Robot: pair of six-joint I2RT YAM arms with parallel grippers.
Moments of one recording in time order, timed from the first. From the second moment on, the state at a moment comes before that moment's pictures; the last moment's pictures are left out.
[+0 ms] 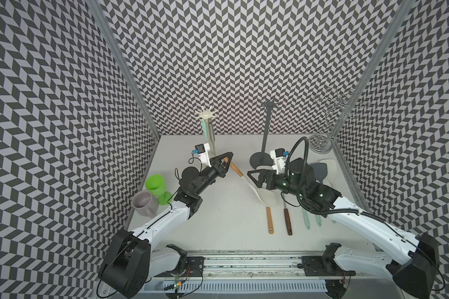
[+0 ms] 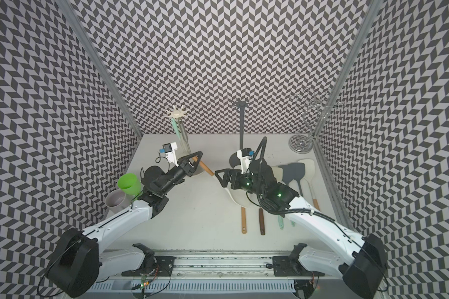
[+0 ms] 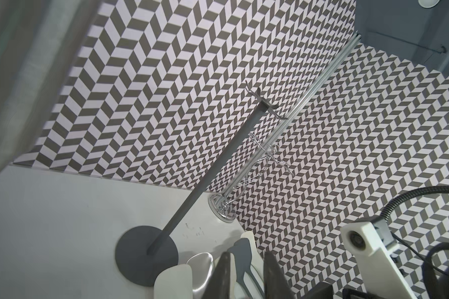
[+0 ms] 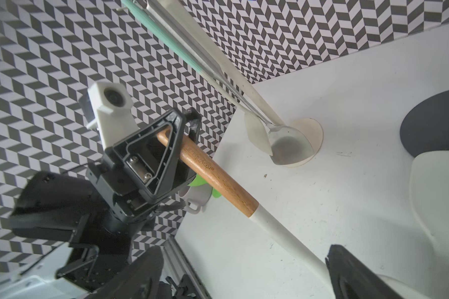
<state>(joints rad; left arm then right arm) -0.44 1.19 0.61 0.80 0.30 -0.74 0.74 1.14 0.96 -0.15 -0.18 0.79</state>
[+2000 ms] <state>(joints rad) -0.75 0.95 0.35 1.28 0.01 -0.18 0.75 1.33 0.95 0.12 -0.40 1.99</state>
